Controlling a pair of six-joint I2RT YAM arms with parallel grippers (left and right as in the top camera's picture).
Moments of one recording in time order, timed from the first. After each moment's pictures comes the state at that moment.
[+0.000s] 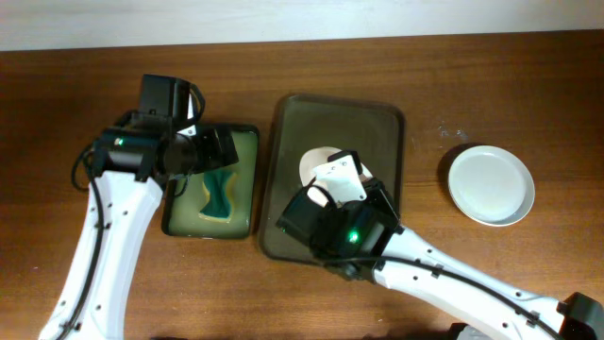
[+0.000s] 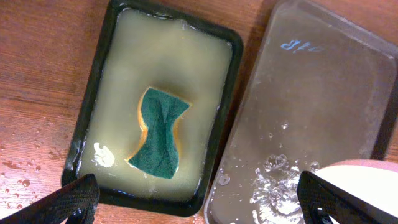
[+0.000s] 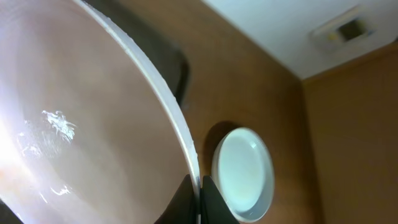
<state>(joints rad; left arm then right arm) -0.16 1.47 1.48 -1.10 0.03 -0.38 0.97 1.47 1.24 -1.12 1.01 0.50</state>
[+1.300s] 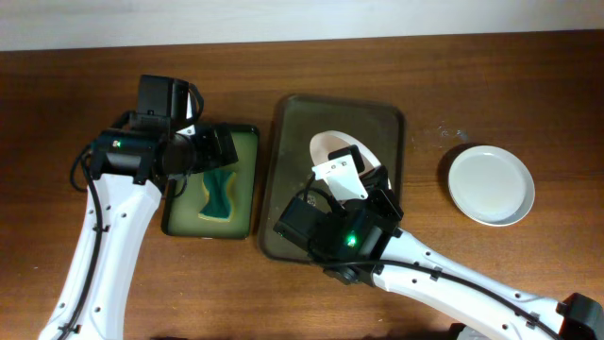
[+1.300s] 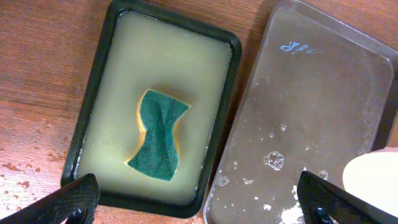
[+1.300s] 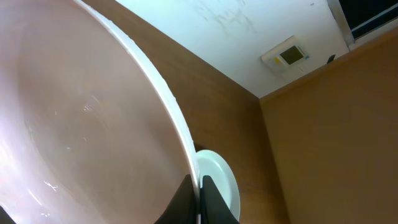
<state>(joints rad) -0.16 1.47 1.48 -1.09 0.03 -0.38 0.98 1.47 1.24 -1.12 1.19 0.51</state>
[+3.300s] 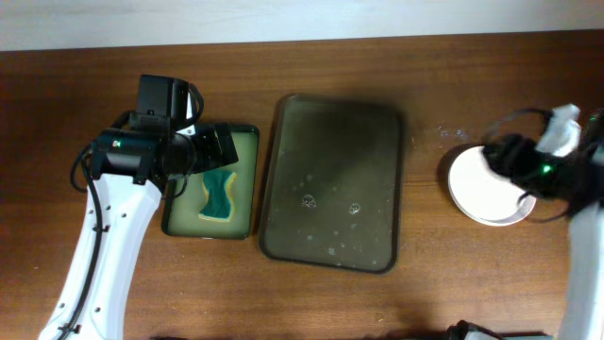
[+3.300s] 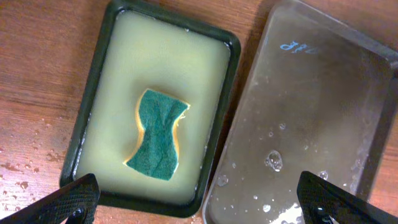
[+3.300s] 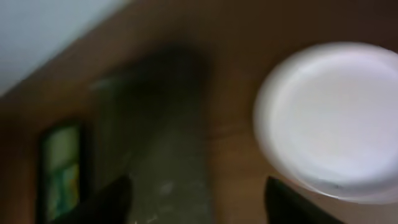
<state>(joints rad) -0.16 1.47 1.48 -1.09 0.03 -0.38 -0.39 1.20 1.25 -0.99 -0.51 0.12</state>
